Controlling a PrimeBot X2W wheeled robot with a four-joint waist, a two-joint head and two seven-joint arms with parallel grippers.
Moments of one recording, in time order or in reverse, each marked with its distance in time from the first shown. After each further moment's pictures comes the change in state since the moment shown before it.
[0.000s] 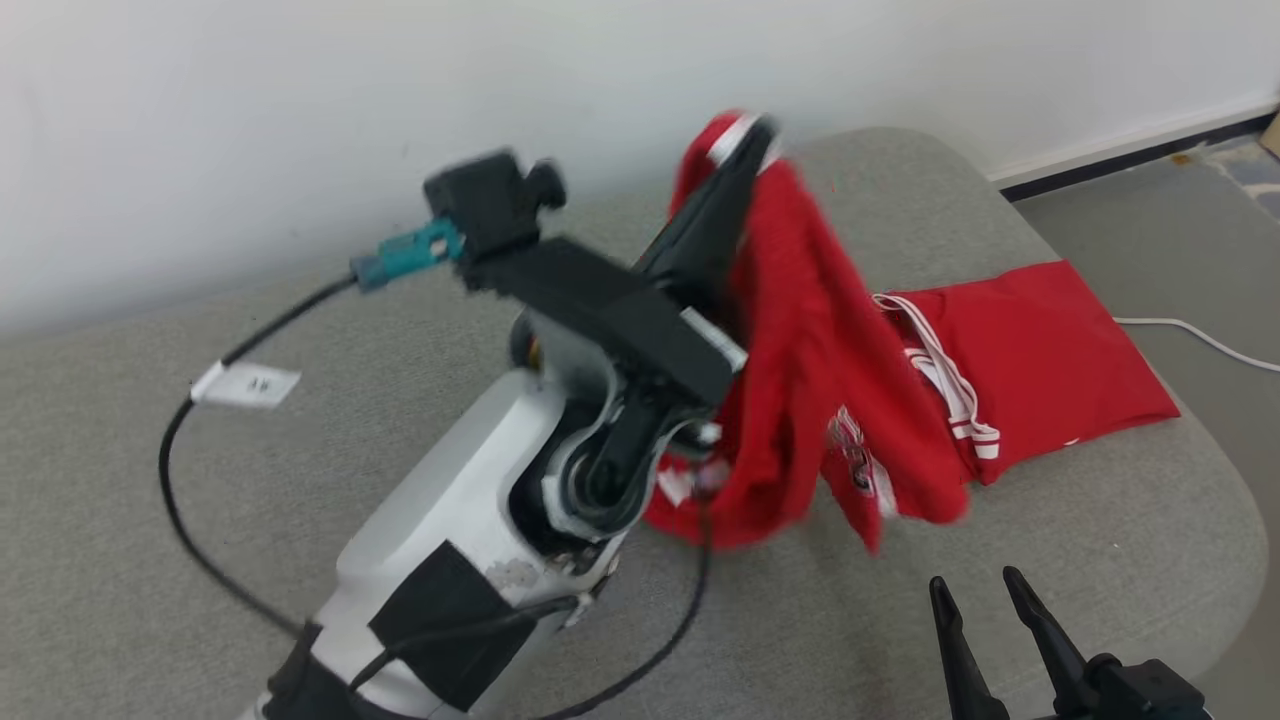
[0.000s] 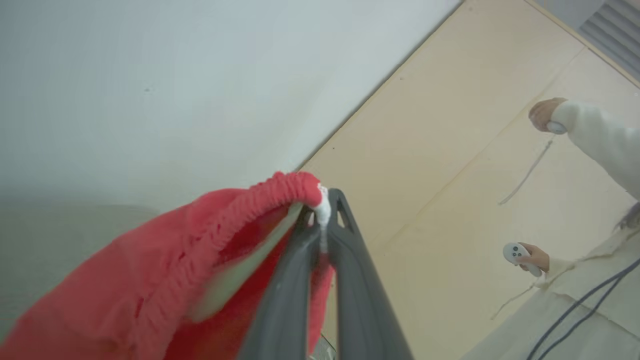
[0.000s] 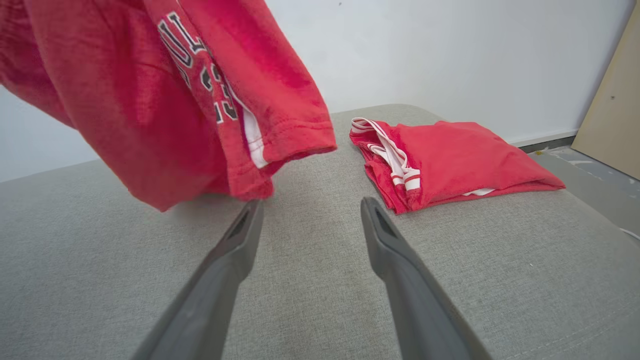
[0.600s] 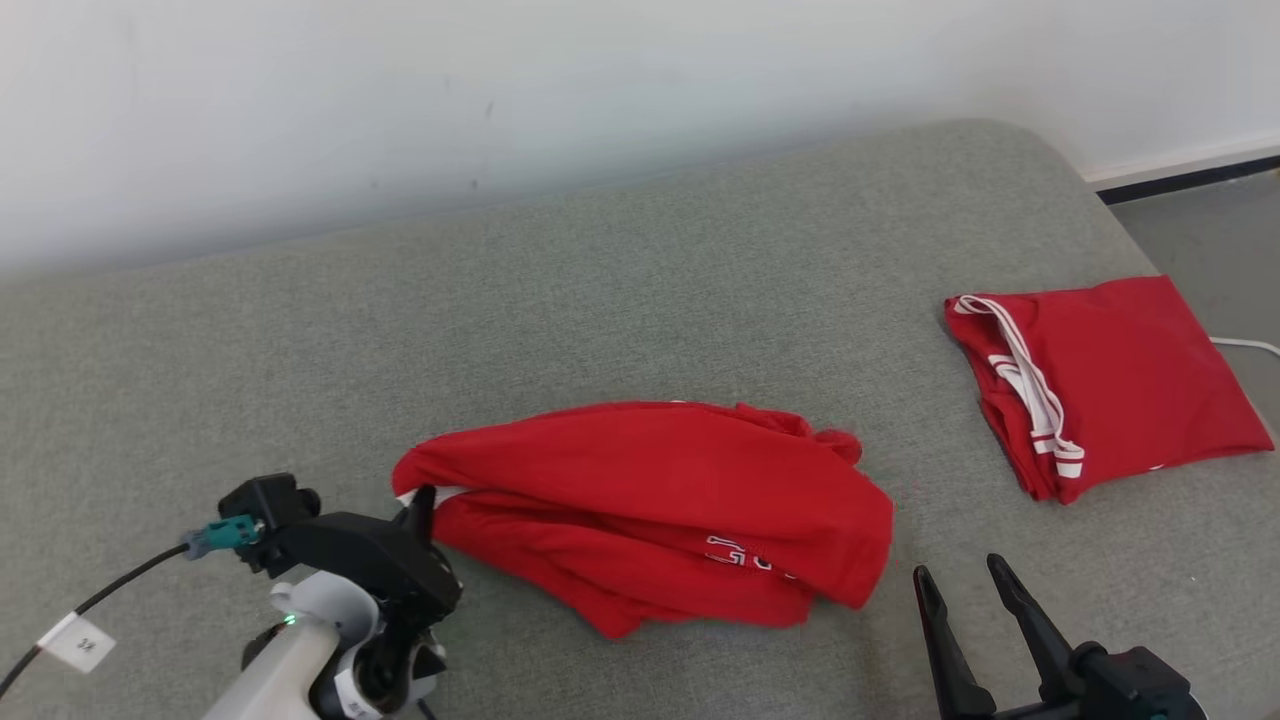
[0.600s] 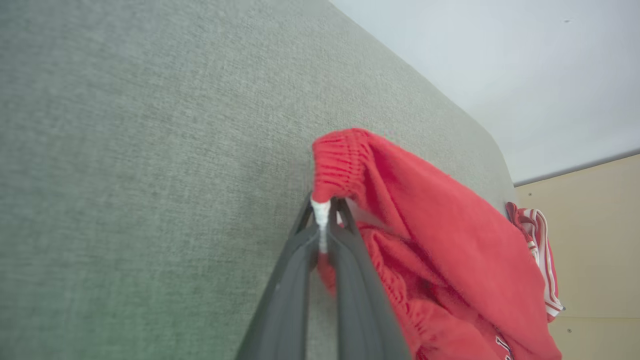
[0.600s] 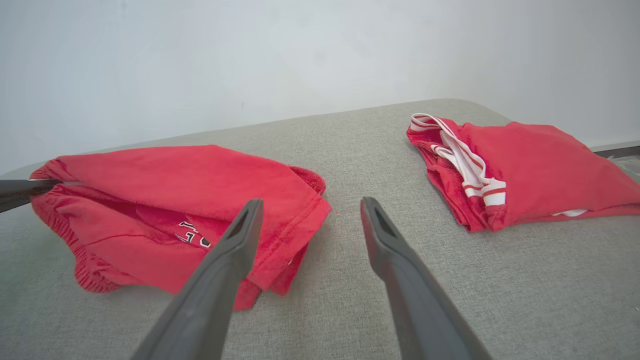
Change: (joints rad) left arm 0.350 0.257 0.020 0.328 -0.023 0.104 0.014; right arm -0.020 0.001 0.024 -0.001 0.001 0.000 -0.002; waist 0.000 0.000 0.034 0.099
